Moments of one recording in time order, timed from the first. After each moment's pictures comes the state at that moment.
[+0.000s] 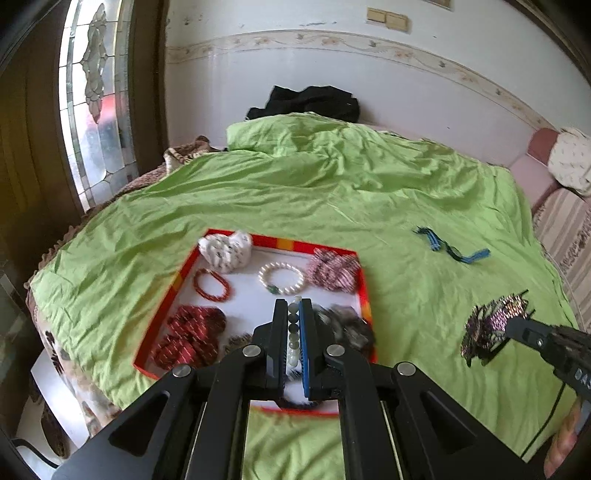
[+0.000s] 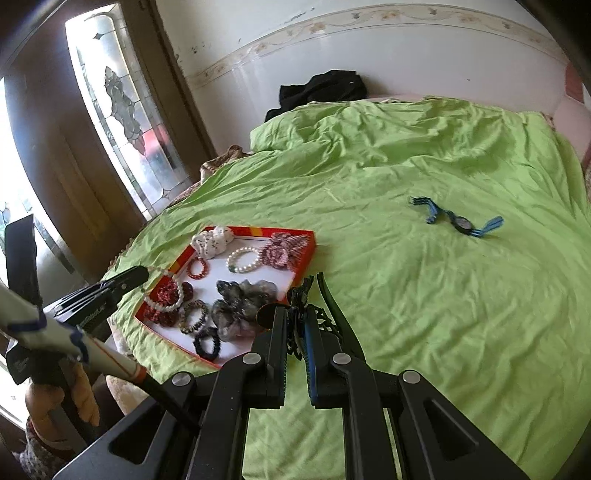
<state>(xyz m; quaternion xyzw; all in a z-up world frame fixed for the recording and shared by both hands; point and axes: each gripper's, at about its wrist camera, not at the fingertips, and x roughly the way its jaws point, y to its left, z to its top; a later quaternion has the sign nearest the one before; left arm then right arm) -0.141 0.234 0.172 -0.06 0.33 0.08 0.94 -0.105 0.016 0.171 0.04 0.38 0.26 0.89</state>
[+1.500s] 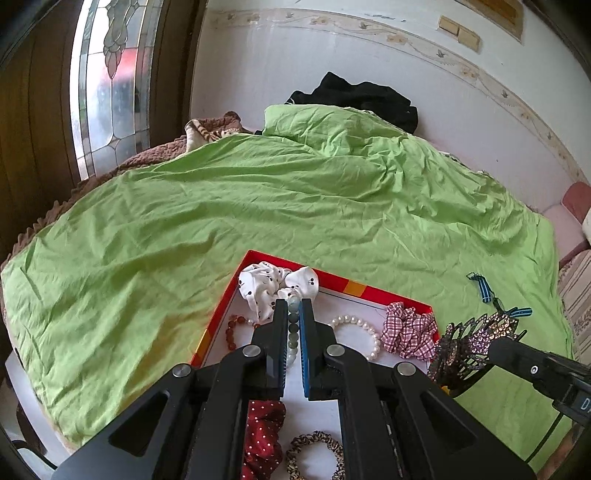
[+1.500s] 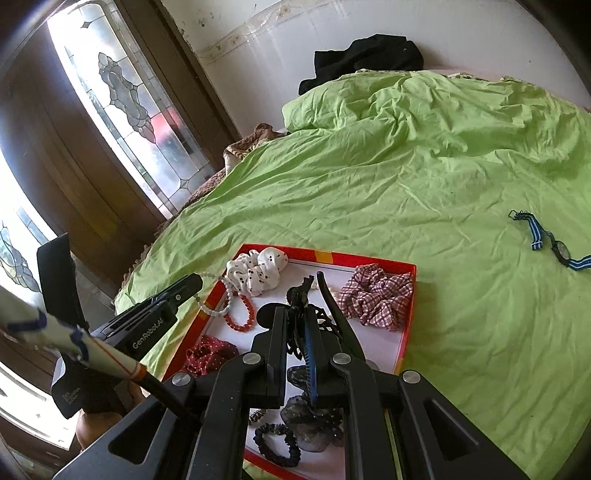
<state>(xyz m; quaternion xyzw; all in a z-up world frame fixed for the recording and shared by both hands) -0.042 0.357 0.136 -0.14 0.34 0.10 0.93 0.002 0.157 0.155 0.06 0.43 0.30 0.85</state>
